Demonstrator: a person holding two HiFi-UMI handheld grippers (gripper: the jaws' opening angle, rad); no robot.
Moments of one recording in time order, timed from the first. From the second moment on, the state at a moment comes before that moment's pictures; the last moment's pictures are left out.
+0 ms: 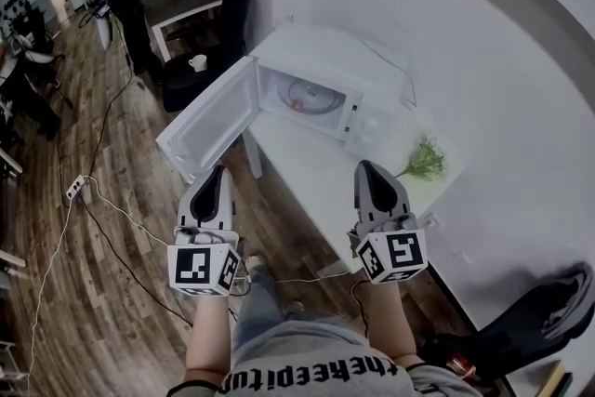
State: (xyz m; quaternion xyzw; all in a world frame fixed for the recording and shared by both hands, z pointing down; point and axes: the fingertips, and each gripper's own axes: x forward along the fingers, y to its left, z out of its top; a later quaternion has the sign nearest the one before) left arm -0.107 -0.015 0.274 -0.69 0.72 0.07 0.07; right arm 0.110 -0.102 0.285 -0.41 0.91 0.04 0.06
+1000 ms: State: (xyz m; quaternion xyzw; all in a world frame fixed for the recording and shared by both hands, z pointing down) left arm -0.165 -0.183 0.287 -0.75 0.66 0.05 0.05; right arm 0.042 -0.232 0.299 -0.46 0.88 0.03 0.06
